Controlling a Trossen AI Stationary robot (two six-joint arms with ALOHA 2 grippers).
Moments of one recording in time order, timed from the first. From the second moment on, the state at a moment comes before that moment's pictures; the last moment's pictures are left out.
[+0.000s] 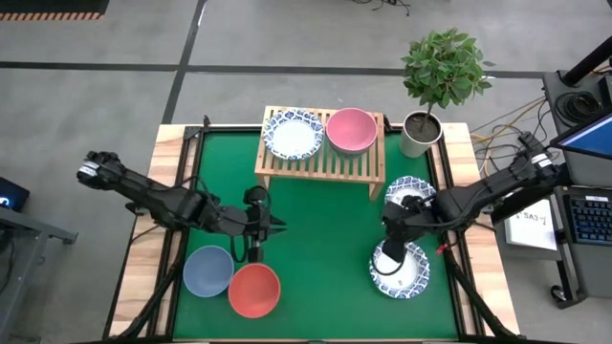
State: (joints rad) left arm -0.37 1.24 1.02 -0.35 -0.39 -0.17; right arm 0.39 1.20 0.99 -0.99 0.14 0.88
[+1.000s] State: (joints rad) left arm -0.37 1.24 0.99 -0.34 -0.49 -0.14; right arm 0.23 1.29 0.82 -1.08 0.26 1.10
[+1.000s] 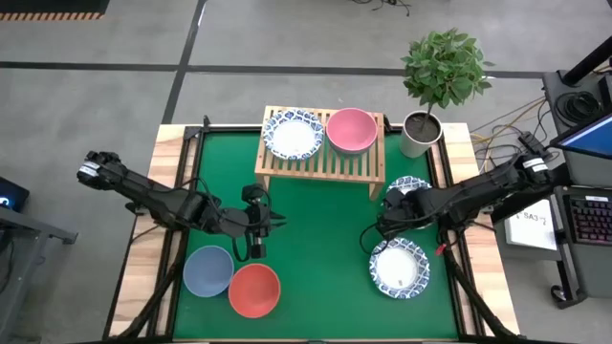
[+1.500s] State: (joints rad) left arm -0.37 1.24 0.99 -0.33 -0.49 -0.14; right arm 0.20 1.42 0.75 -0.94 0.30 1.07
